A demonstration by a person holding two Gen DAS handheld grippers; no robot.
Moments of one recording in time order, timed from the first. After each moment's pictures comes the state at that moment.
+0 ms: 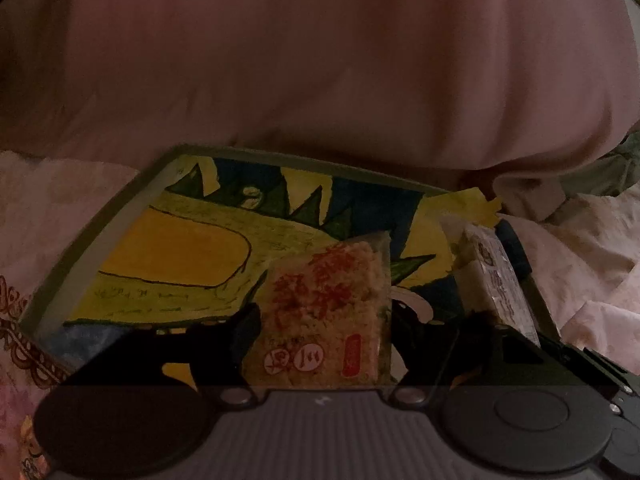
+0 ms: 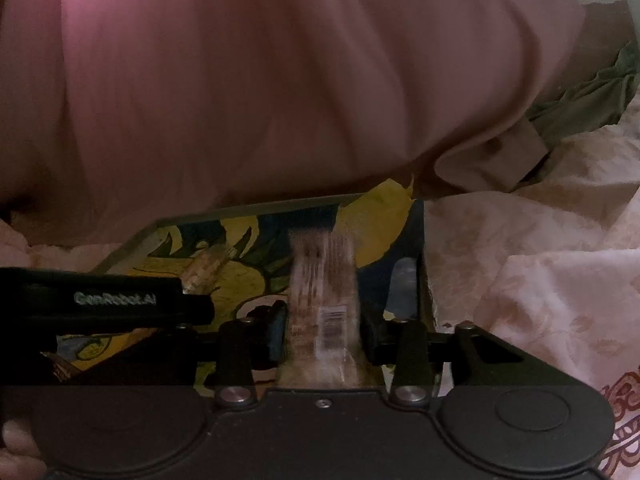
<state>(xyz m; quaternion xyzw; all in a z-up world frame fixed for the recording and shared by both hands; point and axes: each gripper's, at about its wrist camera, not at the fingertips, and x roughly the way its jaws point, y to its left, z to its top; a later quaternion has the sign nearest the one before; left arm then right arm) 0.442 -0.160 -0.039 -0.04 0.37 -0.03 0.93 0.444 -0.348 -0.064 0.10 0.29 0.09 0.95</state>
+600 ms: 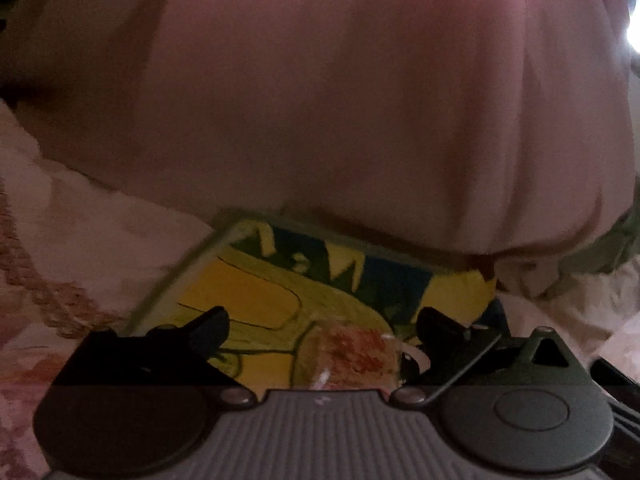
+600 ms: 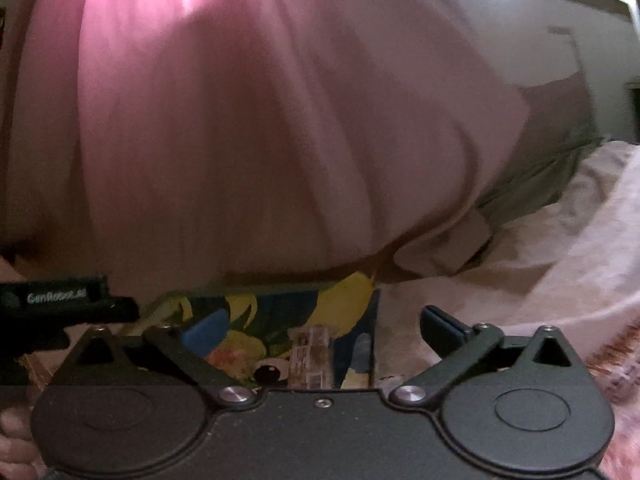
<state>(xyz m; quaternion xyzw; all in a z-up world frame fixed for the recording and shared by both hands) 0.375 -0.129 0.024 -0.09 0.27 0.03 0.96 0.359 -0.376 0.016 0.11 0.19 0.05 0.97</state>
